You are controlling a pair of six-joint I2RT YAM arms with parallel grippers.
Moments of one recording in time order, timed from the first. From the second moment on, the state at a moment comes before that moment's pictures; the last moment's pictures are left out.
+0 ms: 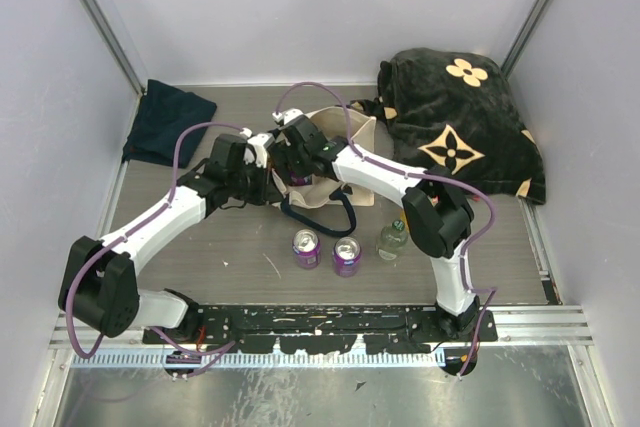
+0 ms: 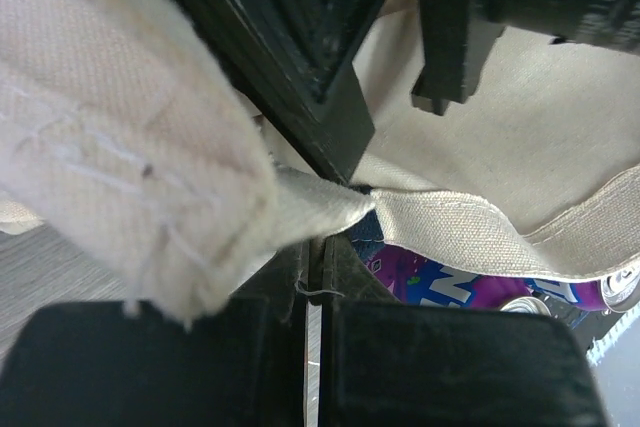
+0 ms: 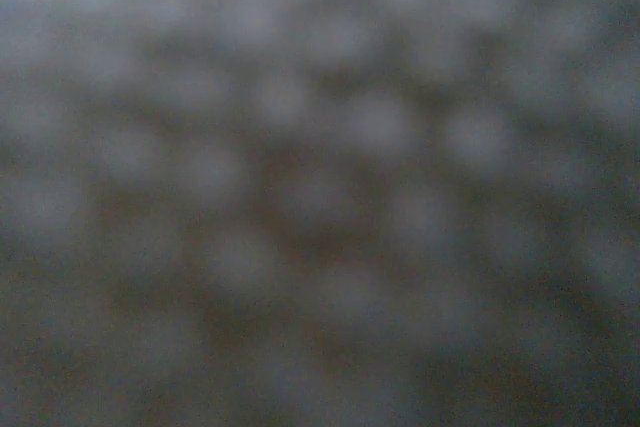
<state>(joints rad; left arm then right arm) -0.46 1.35 0.89 -0.32 0.34 -0.25 0.79 2.01 1.60 -0.39 0.15 0.20</state>
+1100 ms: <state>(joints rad) -0.44 1.51 1.02 -0.31 0.34 -0.24 0.86 1.47 1.64 -0.48 0.33 0.15</state>
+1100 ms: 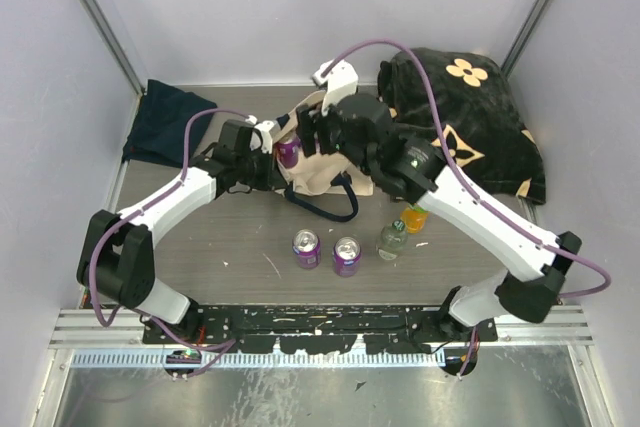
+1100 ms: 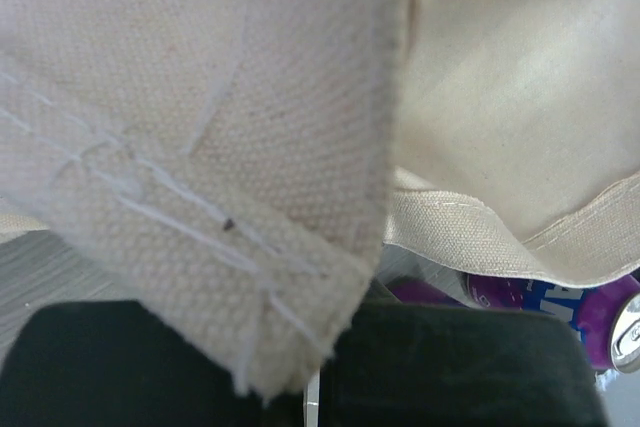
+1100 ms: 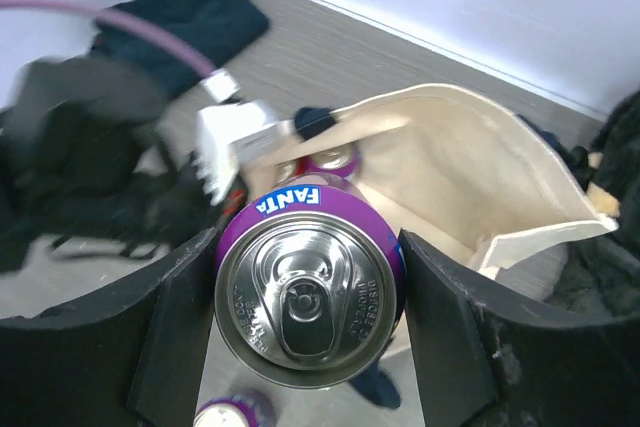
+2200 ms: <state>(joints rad) -0.32 1.58 1.08 -0.26 0.48 -0.30 1.09 1.66 1.22 -0.26 0.17 0.19</state>
